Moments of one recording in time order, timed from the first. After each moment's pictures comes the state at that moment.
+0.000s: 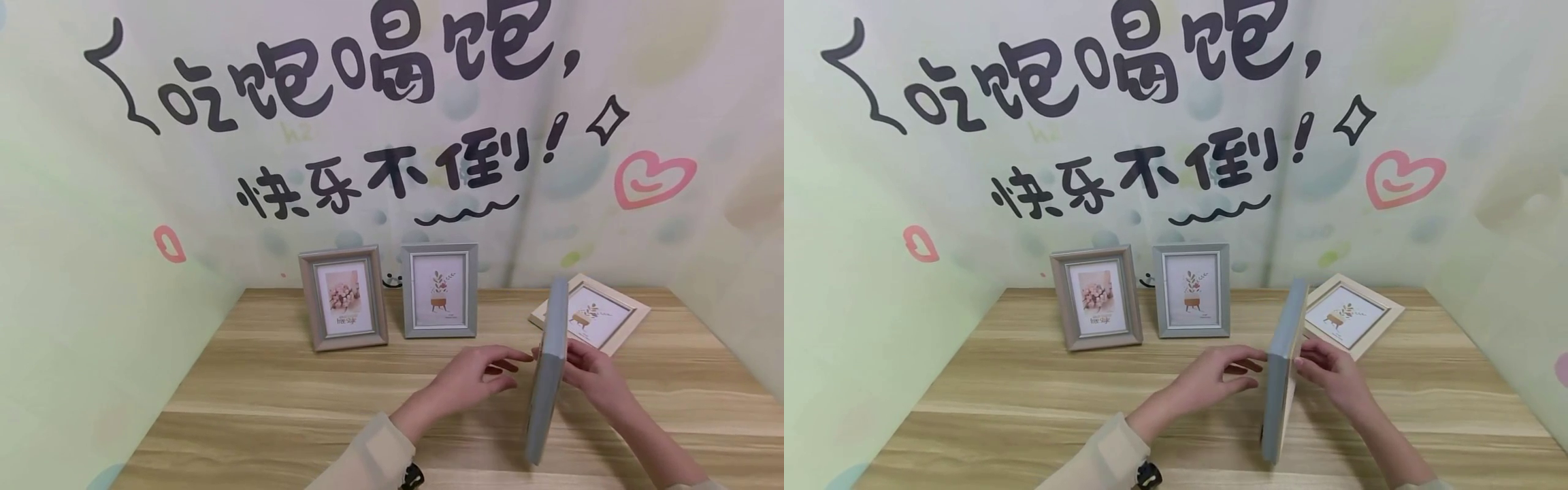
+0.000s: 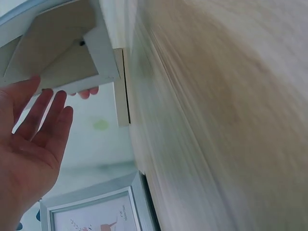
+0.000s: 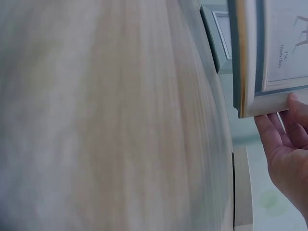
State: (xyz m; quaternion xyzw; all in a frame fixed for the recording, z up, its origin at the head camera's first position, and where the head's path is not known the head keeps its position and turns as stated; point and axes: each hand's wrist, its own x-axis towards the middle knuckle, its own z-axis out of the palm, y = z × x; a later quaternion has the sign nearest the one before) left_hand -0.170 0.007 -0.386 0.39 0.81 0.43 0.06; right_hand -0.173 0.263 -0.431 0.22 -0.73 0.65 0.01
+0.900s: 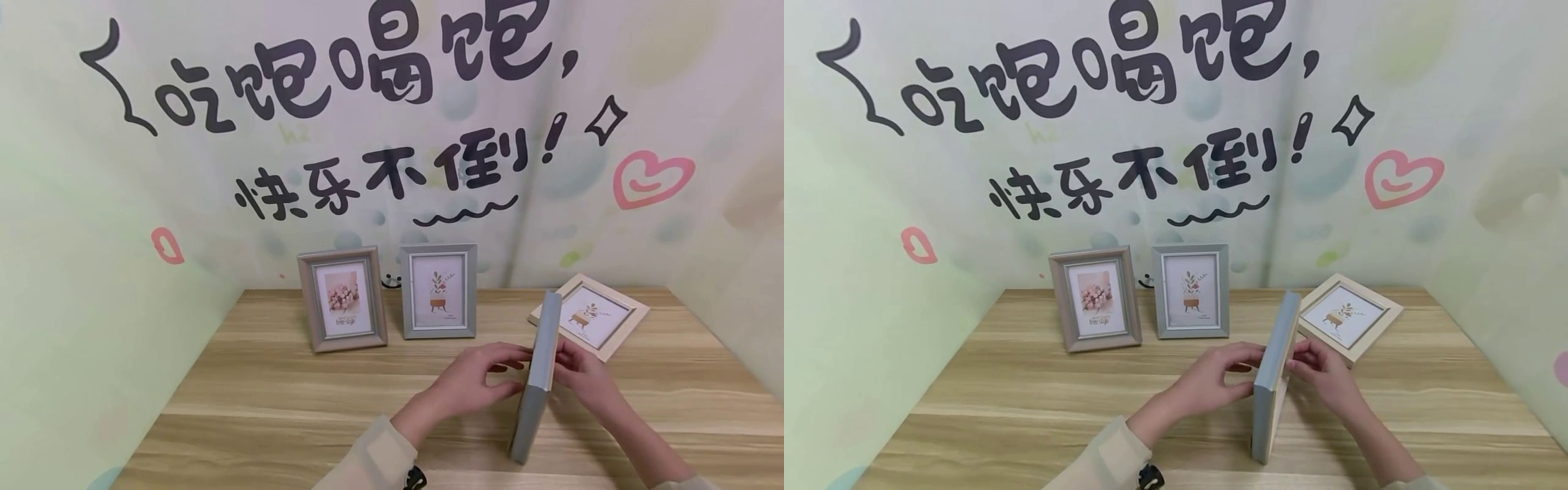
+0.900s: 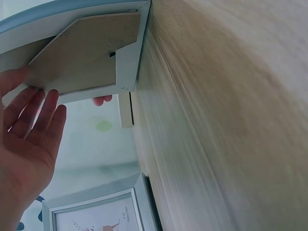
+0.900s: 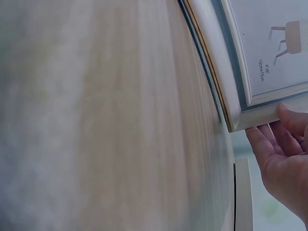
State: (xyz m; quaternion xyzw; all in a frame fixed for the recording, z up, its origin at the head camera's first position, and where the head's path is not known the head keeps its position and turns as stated) left_hand -0.166 0.008 -0.381 0.42 0.81 0.40 0.00; right_hand -0.177 0.254 -0.430 0.17 -0.78 0.61 0.01
